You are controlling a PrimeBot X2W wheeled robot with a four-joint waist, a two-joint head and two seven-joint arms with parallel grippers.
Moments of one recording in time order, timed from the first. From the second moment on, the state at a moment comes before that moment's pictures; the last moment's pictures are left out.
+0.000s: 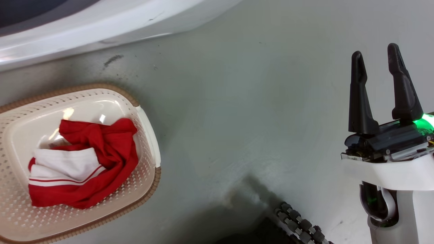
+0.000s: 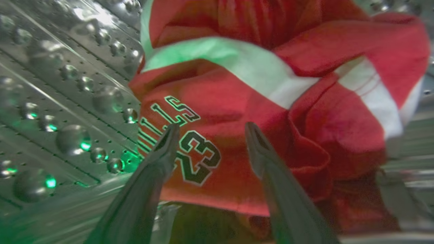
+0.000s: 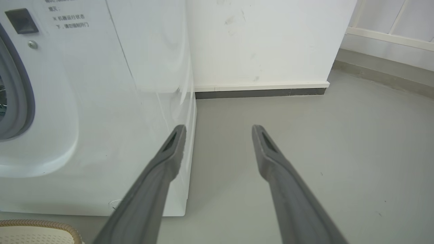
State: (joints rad) left arm -1.79 0.53 -0.80 1.21 -0.73 -0.13 0.56; right arm -0.29 -0.05 0.09 -0.22 0.25 0.13 -0.26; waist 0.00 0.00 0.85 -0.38
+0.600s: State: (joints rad) left arm -1.82 0.53 -0.85 1.23 -0.73 -0.13 0.55; right arm -0.30 -0.05 0.08 -0.23 0.26 0.13 -0.26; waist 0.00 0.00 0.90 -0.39
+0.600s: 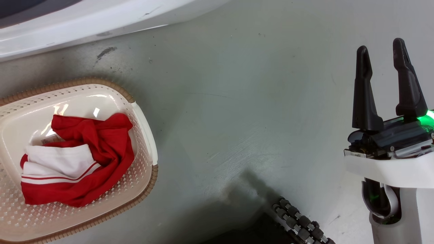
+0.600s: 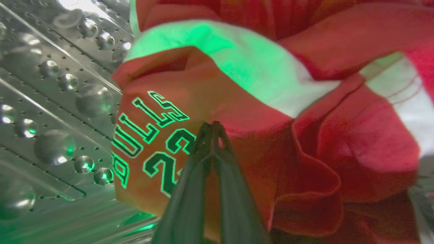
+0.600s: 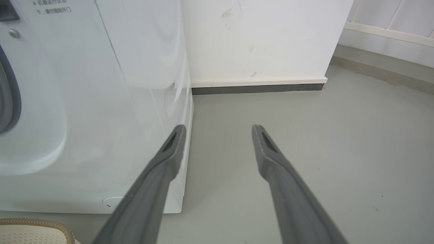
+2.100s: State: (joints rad) left arm -1.11 0.39 -0.94 1.03 -0.87 -0.13 -0.24; right arm -0.13 -0.05 0.06 -0.15 0.08 0.13 -0.26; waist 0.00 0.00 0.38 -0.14
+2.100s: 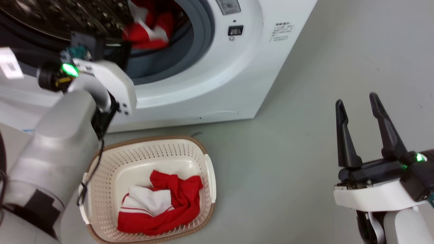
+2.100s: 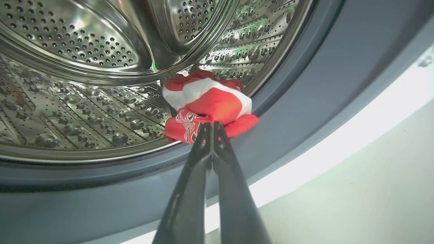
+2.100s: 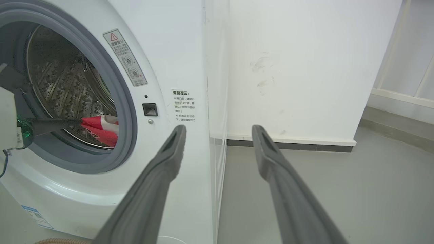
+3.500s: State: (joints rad) left arm -0.68 0.71 -0.81 -0.11 -0.69 0.26 -0.15; right arm 0.05 -0.05 0.06 -0.11 0.05 0.13 -0.26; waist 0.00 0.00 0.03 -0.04
